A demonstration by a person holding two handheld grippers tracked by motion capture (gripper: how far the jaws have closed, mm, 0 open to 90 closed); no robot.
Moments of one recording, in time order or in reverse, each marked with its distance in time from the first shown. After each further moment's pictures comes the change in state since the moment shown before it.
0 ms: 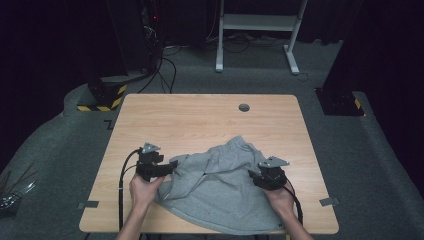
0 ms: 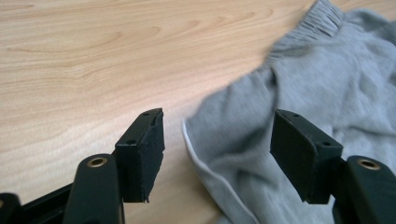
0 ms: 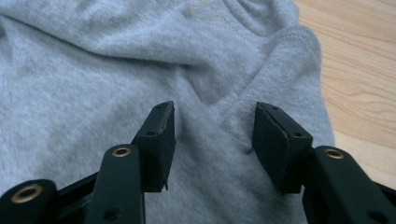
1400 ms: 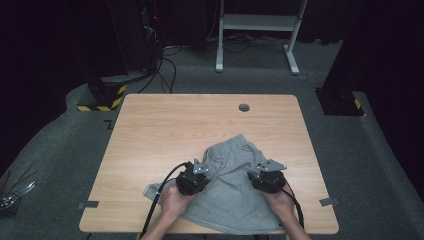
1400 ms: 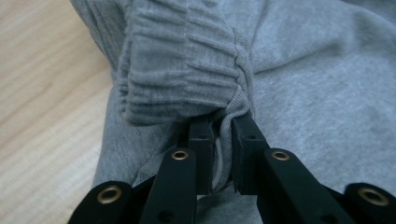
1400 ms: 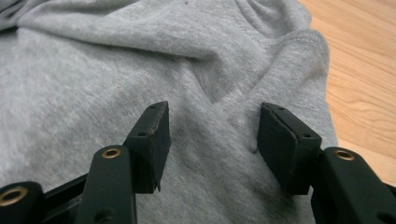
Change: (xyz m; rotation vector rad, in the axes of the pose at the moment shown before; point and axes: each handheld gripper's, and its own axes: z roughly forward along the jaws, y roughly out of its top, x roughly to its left) left arm -0.108 -0.018 0.054 0.131 -0.104 0.407; right arm 0.005 -0.004 0.003 -0.014 -0.035 -0.077
